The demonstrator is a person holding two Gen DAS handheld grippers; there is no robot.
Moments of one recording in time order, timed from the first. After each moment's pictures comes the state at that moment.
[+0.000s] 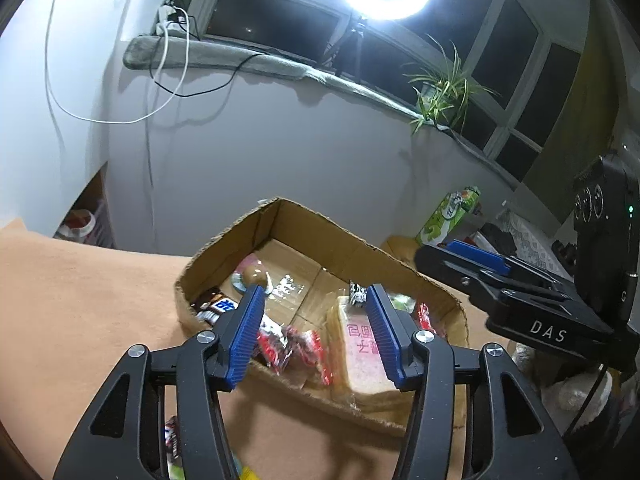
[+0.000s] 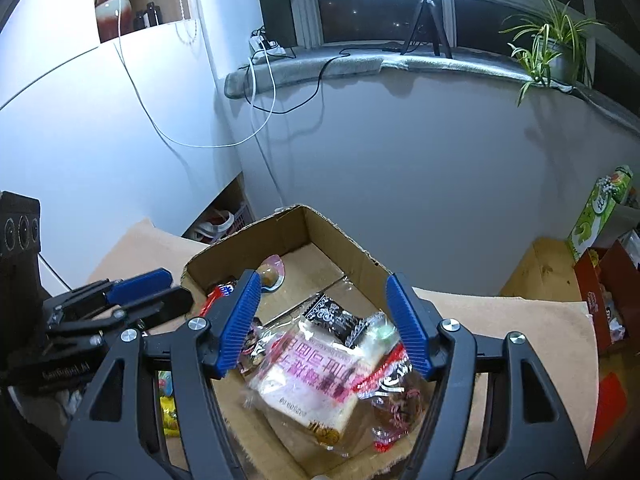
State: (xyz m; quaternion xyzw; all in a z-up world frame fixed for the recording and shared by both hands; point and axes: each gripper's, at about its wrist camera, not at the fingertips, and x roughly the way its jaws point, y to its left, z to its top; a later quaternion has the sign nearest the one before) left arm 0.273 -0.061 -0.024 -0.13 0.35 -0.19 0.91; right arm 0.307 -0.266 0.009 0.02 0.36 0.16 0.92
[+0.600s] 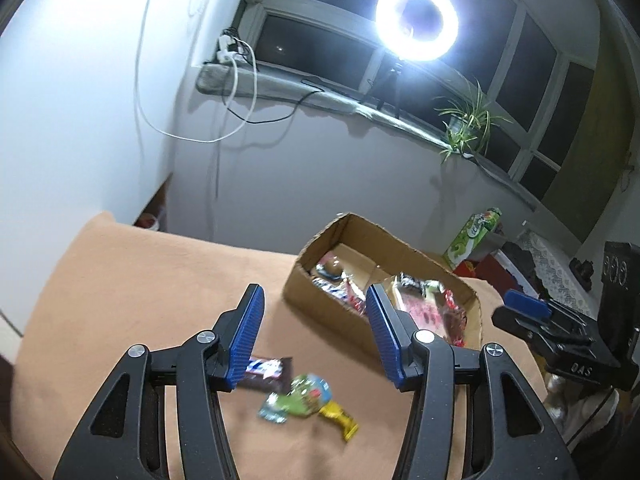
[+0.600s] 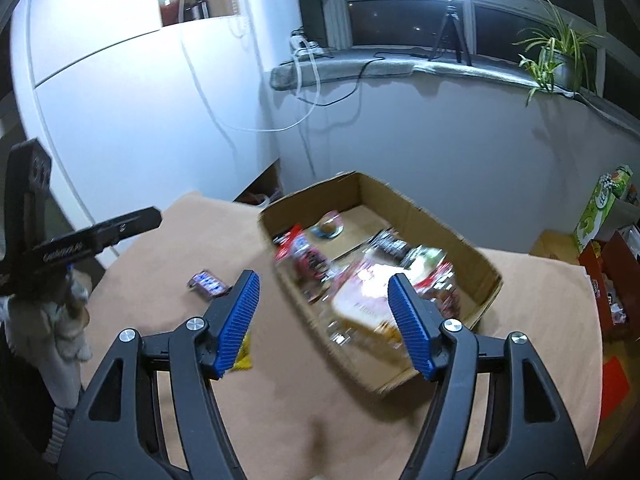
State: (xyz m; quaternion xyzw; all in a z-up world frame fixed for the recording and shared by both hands) left arm 0.200 0.021 0.003 -0.13 0.32 -0.13 0.93; right arm 0.202 -0.238 0.022 0.00 0.35 0.20 0.91
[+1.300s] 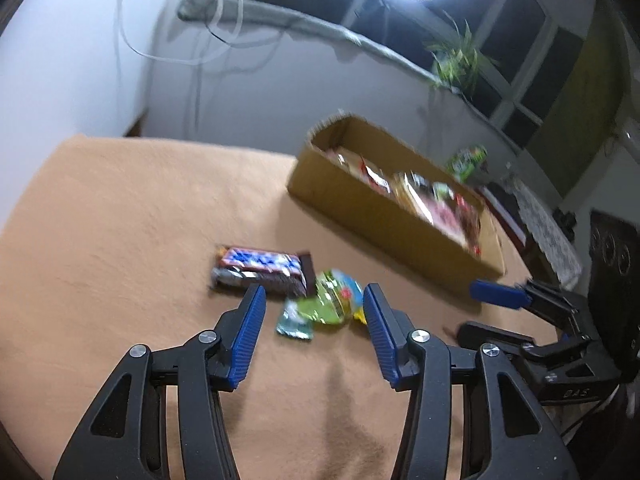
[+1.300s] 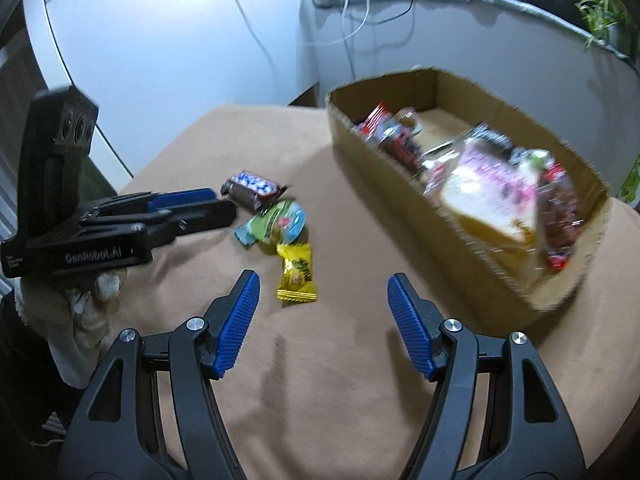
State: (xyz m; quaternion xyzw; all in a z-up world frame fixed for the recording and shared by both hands) left arm 0.193 0.025 -0.081 -0.11 0.41 -0.20 0.88; right arm 0.189 -0.169 -0.070 -0.02 0.45 0.25 0.86
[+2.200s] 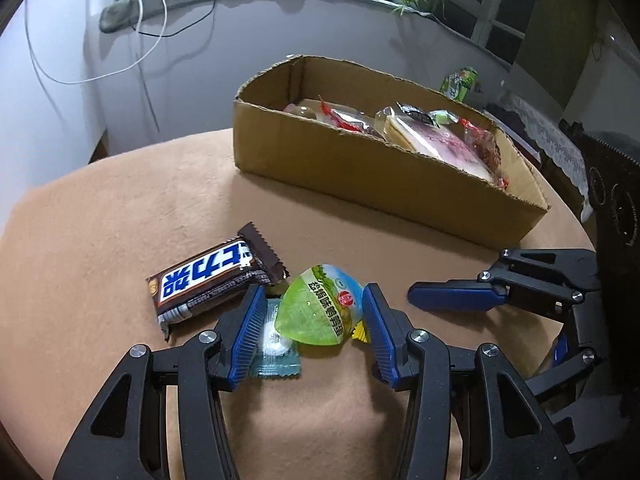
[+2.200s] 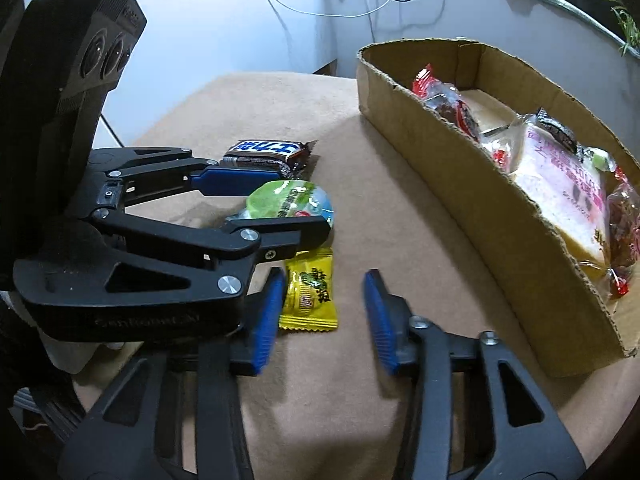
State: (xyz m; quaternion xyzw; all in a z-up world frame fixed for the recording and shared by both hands) left arm 0.219 -0.021 -0.105 0.03 0.44 -0.23 0.87; right arm 0.215 -0.133 -0.110 -0.05 0.46 0.27 0.84
